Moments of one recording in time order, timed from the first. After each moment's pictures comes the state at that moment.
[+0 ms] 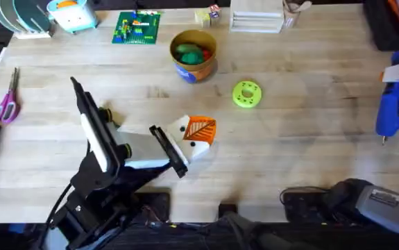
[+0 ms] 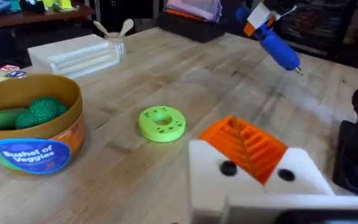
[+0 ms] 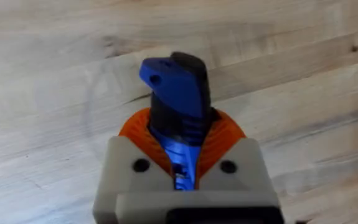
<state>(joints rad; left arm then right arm) -0.70 0.01 0.01 -0.06 0.27 -0.07 -0.58 1.34 1.03 -0.73 -0.01 -0.38</state>
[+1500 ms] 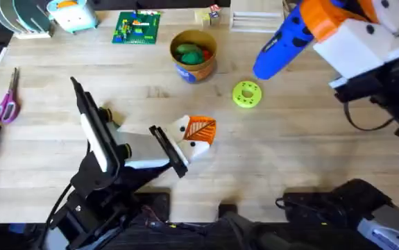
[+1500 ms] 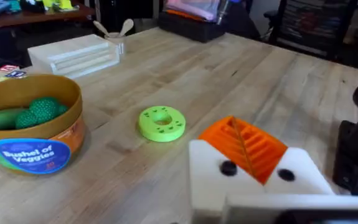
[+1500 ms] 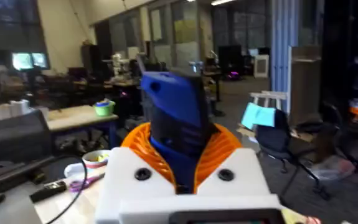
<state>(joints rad) -0.70 0.01 0.01 -0.06 0.27 -0.07 0.37 0.57 0.48 0.48 -0.42 0.19</state>
